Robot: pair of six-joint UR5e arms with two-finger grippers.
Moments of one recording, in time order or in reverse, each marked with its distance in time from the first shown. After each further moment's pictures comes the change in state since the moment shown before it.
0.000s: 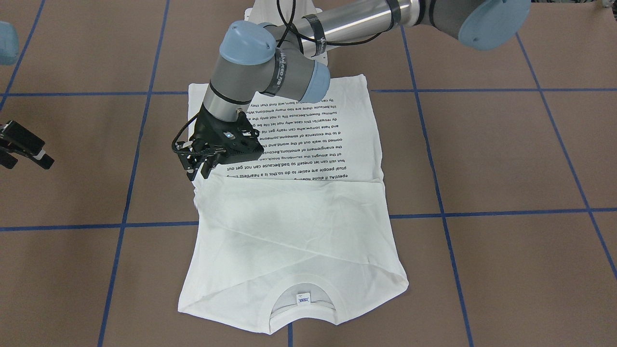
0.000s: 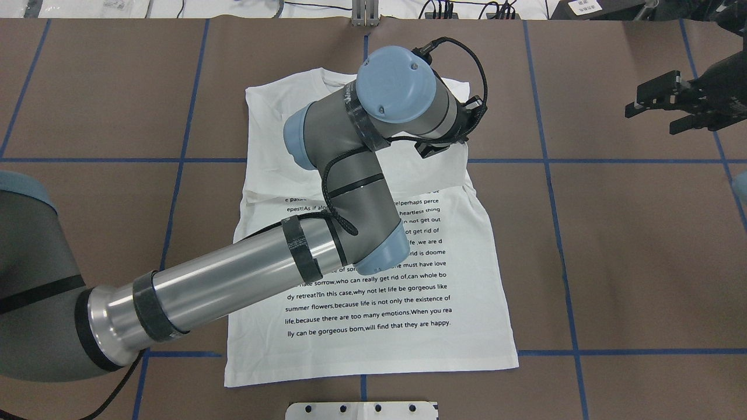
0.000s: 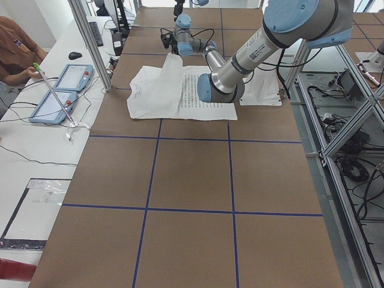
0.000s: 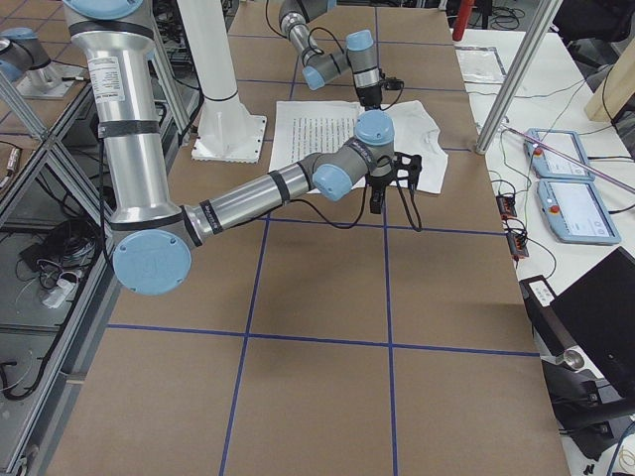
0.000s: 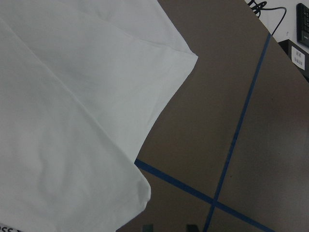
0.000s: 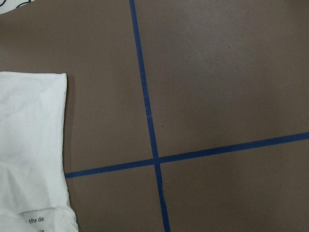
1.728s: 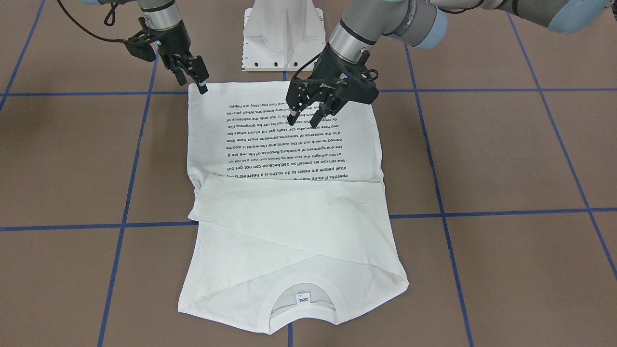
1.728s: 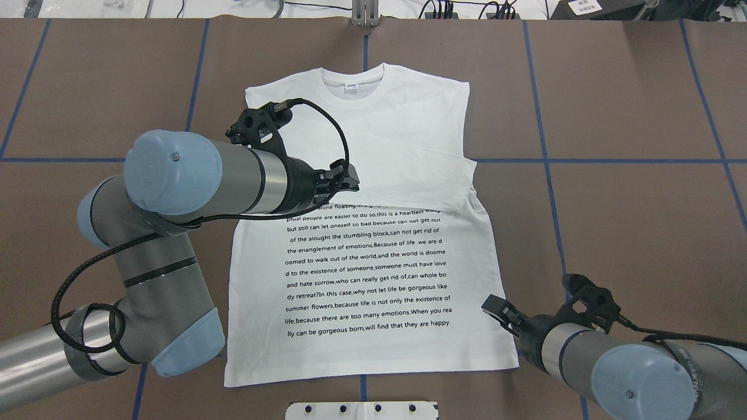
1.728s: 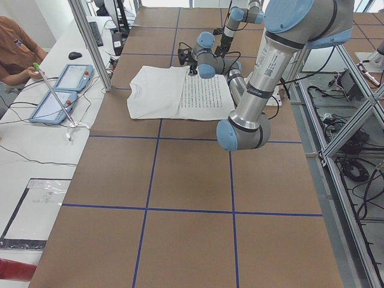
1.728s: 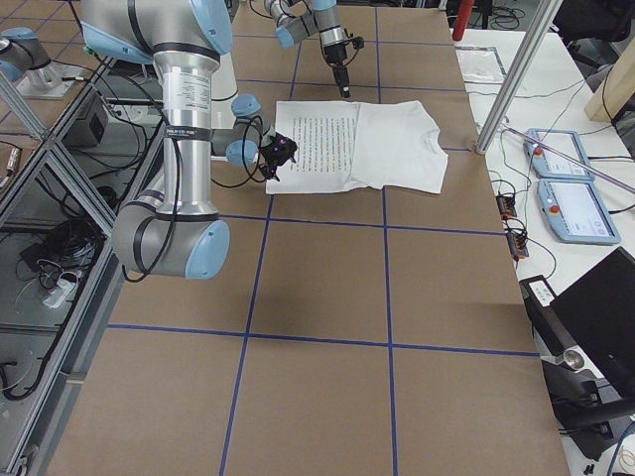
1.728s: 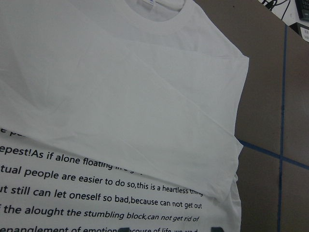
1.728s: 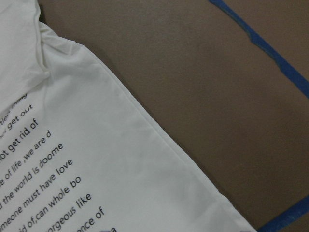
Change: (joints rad) left arm -0.017 0.576 -0.749 0.186 -0.040 0.237; right arm -1.090 -0.166 0.336 -0.049 -0.994 1.197
